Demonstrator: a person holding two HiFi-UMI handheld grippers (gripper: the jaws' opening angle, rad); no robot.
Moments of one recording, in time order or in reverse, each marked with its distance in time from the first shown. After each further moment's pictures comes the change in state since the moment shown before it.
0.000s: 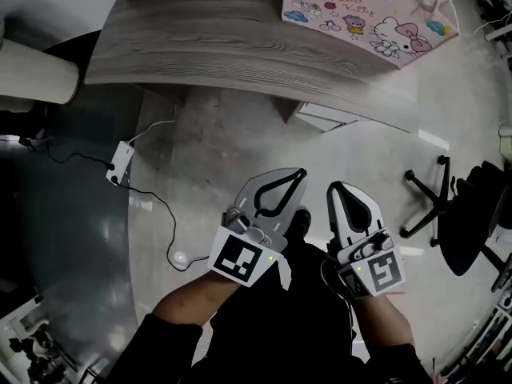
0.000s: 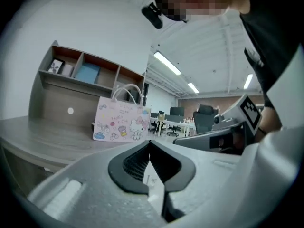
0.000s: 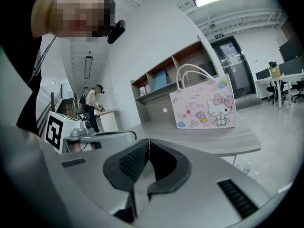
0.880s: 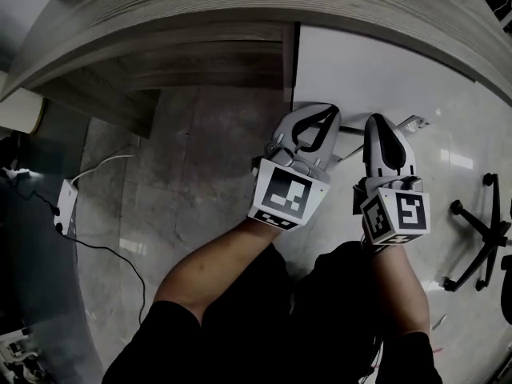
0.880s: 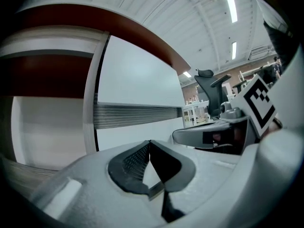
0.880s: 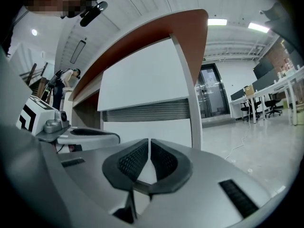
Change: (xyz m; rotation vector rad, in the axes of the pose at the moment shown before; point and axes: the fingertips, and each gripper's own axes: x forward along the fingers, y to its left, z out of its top) left arm 0.248 0.076 -0.332 0.197 -0.062 0.052; right arm 0.144 -0.300 -0.271 -0.145 -0.220 -0.337
